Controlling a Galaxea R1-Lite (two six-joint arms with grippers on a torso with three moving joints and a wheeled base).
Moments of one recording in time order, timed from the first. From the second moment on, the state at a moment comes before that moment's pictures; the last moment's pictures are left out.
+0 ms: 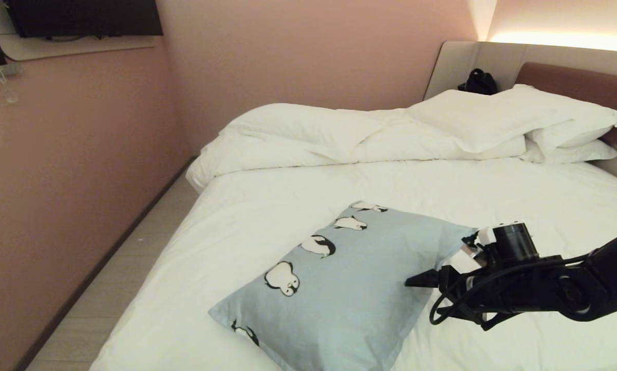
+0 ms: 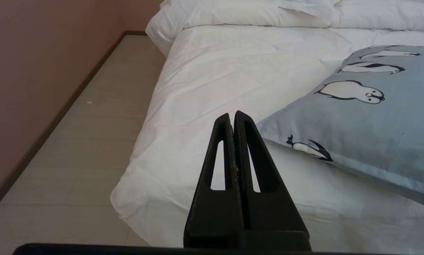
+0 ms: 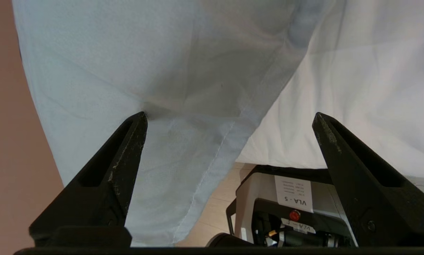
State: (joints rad) left arm -0.01 0.00 0.00 -0.04 0.01 -0.07; right arm 0.20 1.95 -0.71 -0.40 0.43 0.70
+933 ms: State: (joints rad) left arm -0.01 0.00 0.00 -0.04 0.01 -0.07; right arm 0.27 2.13 -0.97 -0.37 0.45 0.72
